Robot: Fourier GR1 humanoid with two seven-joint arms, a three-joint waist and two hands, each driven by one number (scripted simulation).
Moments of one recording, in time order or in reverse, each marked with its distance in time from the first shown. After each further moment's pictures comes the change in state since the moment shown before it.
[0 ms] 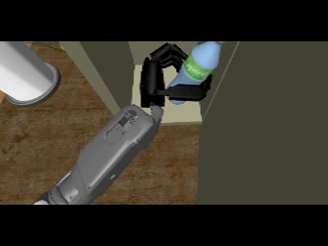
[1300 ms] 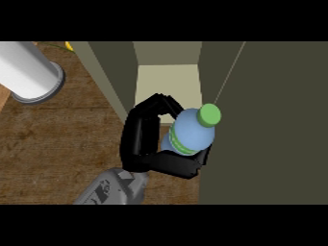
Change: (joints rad) left arm 0.466 0.000 -0.121 -0.632 -0.100 -0.117 0.074; right arm 0.037 0.014 0.096 -0.046 0.062 -0.055 -0.009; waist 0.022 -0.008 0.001
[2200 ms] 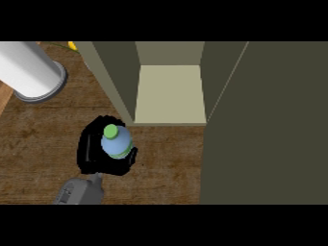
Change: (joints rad) left arm 0.262 0.030 0.376 0.301 0.059 -0.600 -0.338; right arm 0.093 0.004 0.050 -0.014 0.022 -0.003 -0.070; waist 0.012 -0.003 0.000
